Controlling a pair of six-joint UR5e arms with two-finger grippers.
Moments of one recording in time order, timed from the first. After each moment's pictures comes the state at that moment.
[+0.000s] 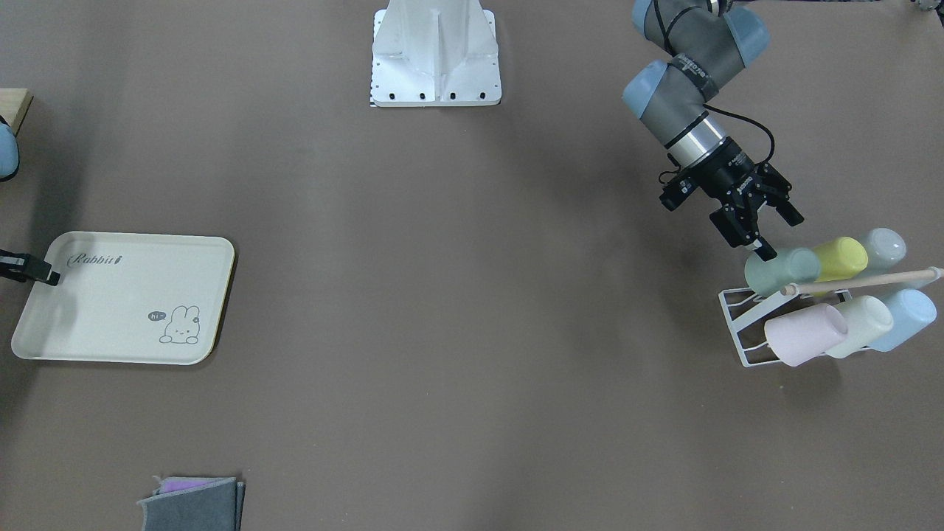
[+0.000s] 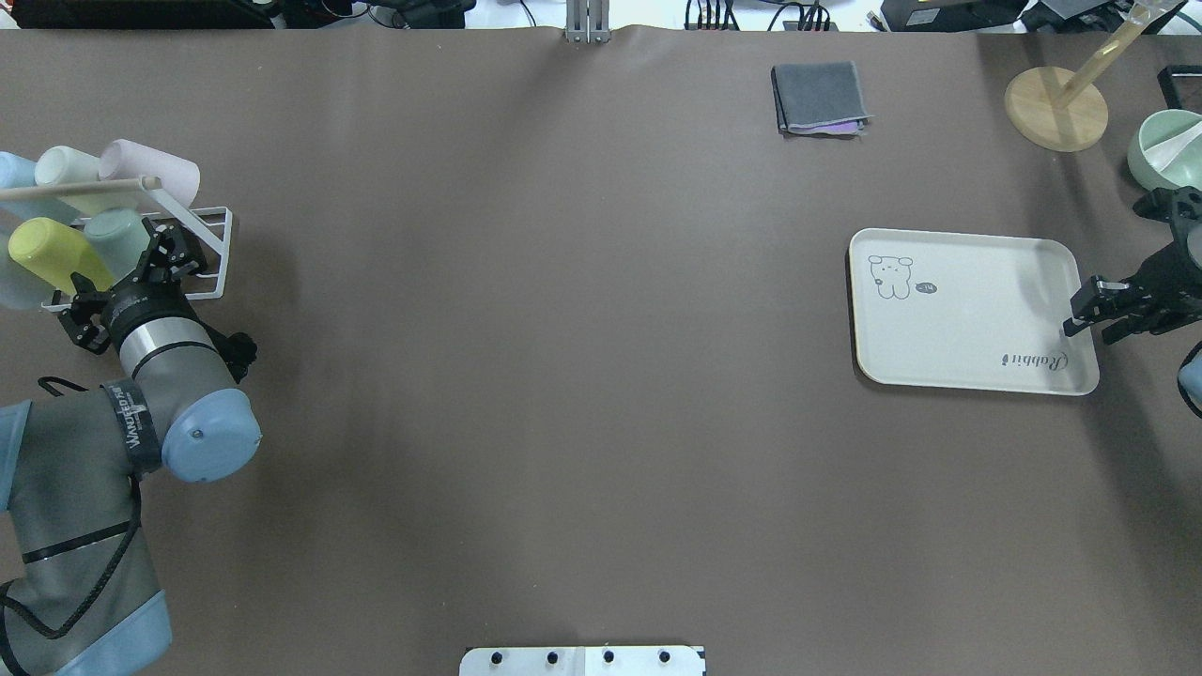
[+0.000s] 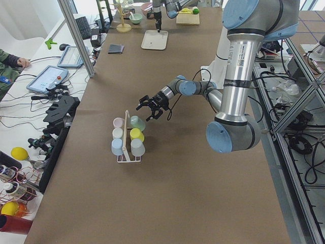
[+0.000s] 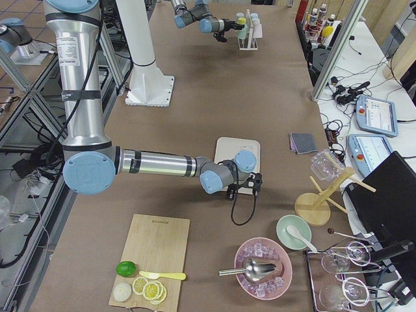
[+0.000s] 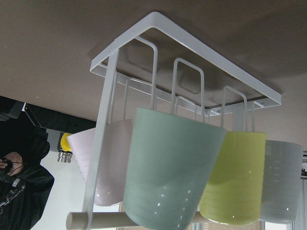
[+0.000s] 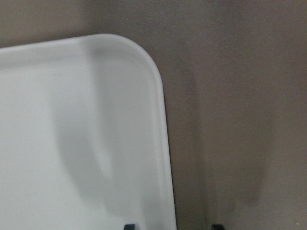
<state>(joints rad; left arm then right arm) -0.45 -1.70 -1.89 -1.25 -0.68 0.88 1.13 -1.52 1.36 -1.05 2.41 0.74</state>
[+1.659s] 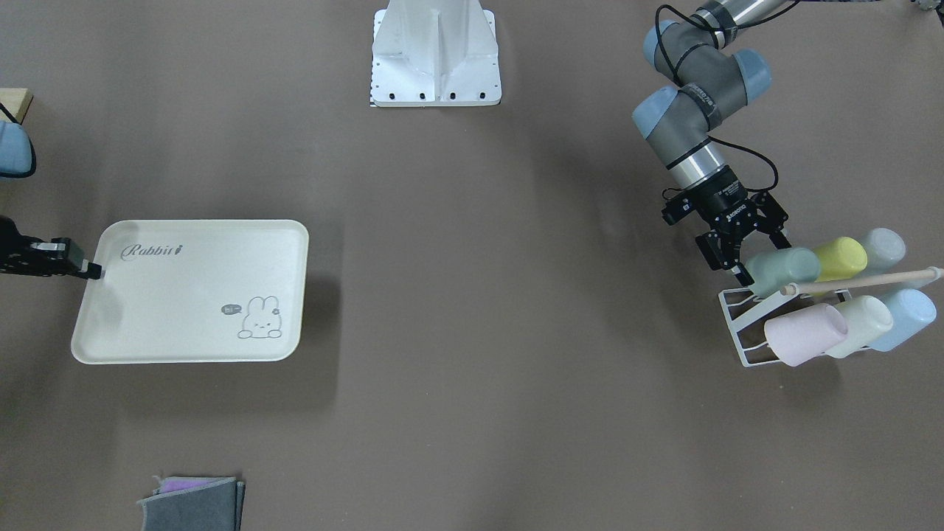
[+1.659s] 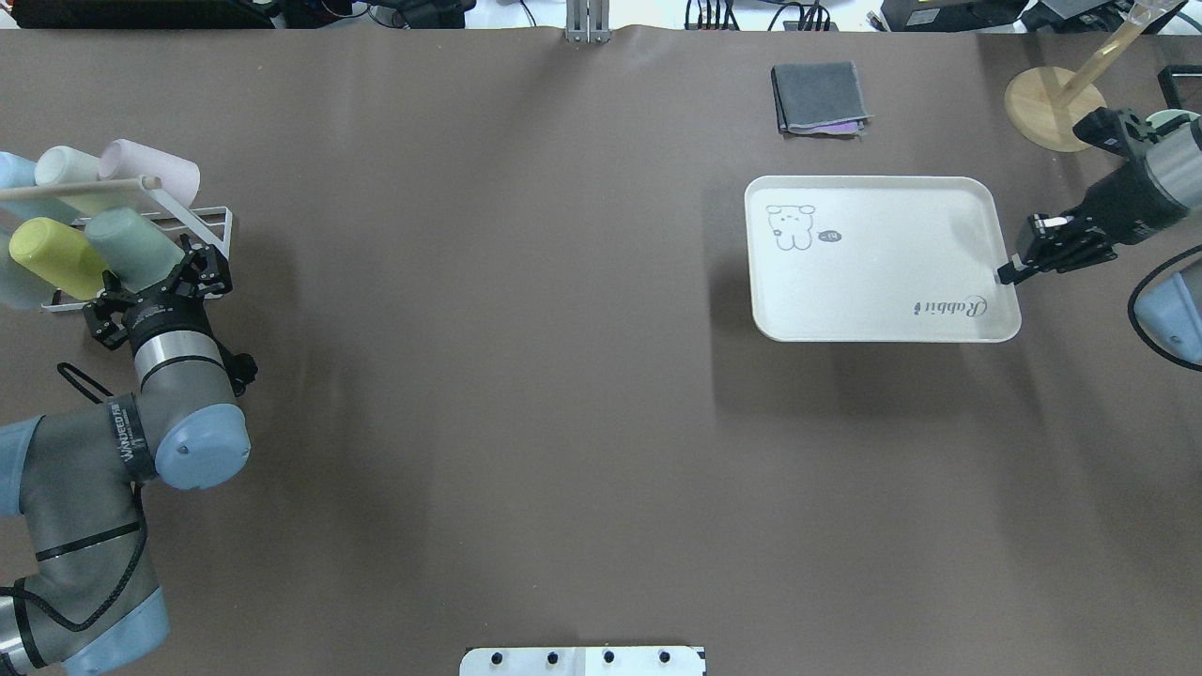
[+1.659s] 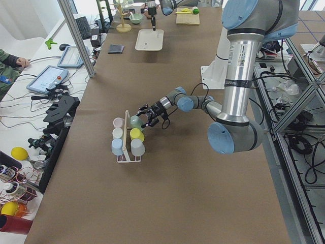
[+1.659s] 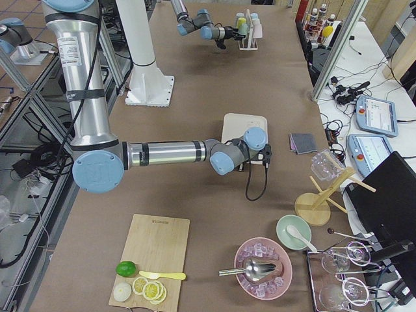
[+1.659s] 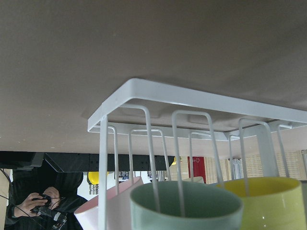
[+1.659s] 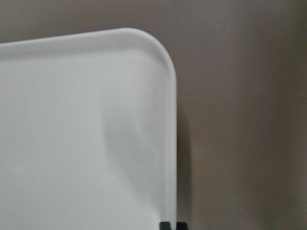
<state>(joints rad) -0.45 -1.67 -1.74 -1.61 -0.64 1.18 1.13 -1.37 1.48 -1.05 2.64 0.74</state>
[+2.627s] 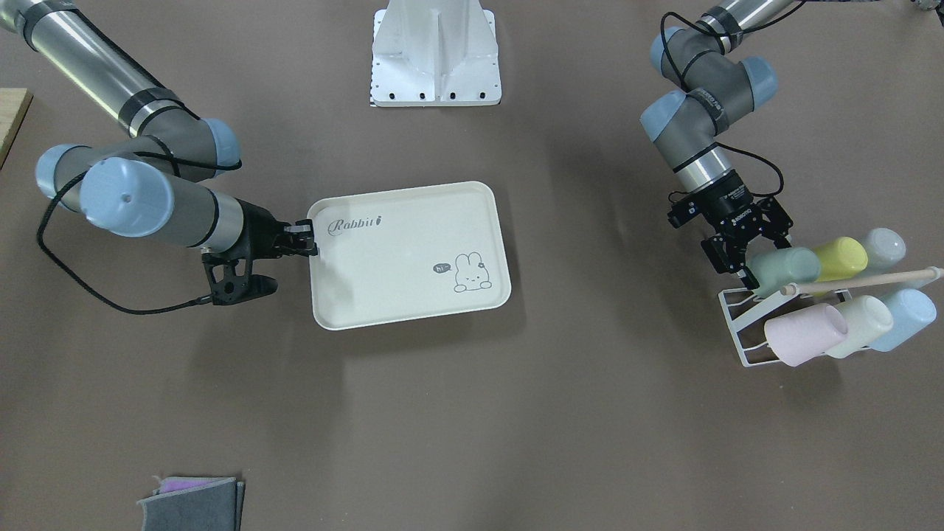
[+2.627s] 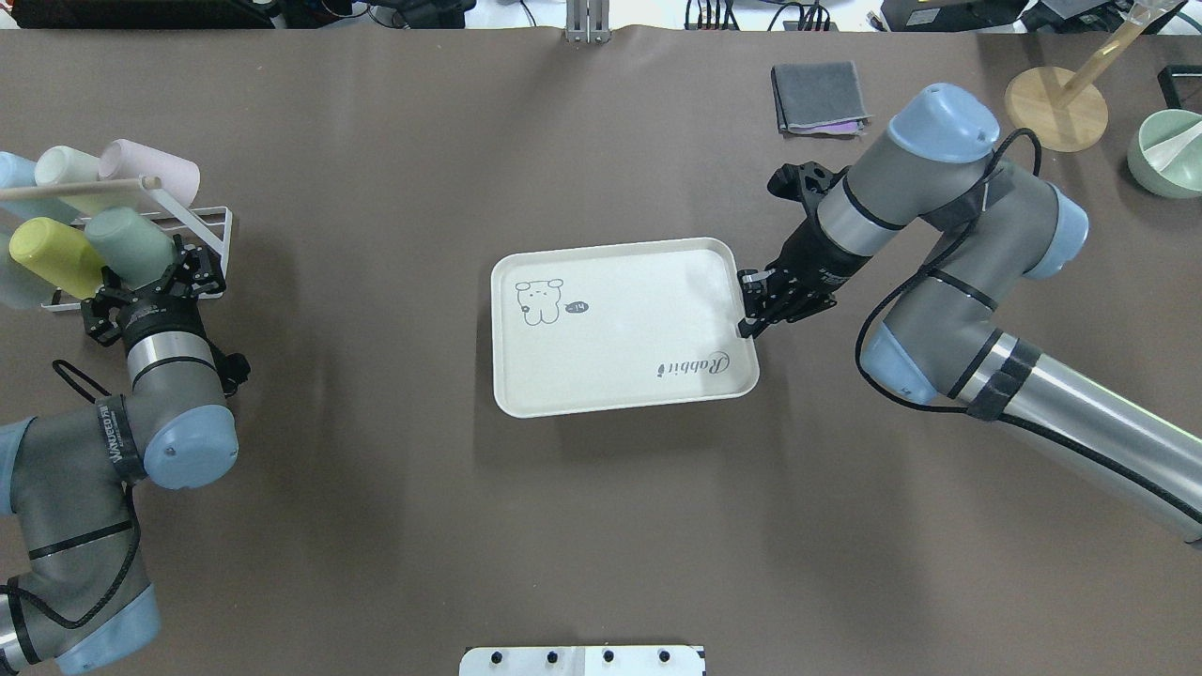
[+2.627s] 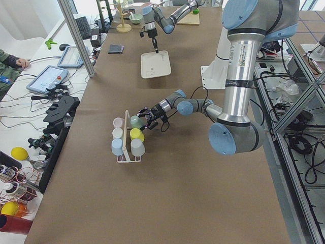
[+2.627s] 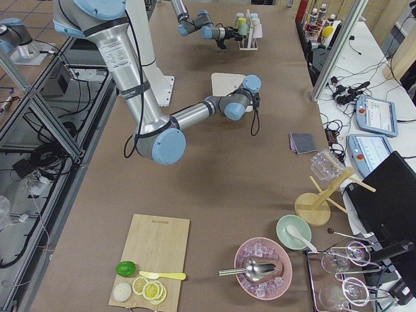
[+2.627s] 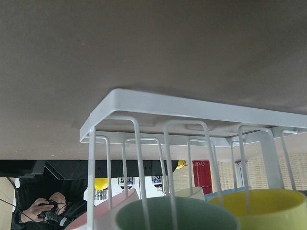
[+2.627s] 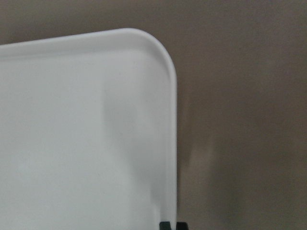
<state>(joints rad) -0.45 -1.66 -1.71 -1.68 -0.62 1.21 0.77 -1.08 1.45 -1.05 2.47 1.07</state>
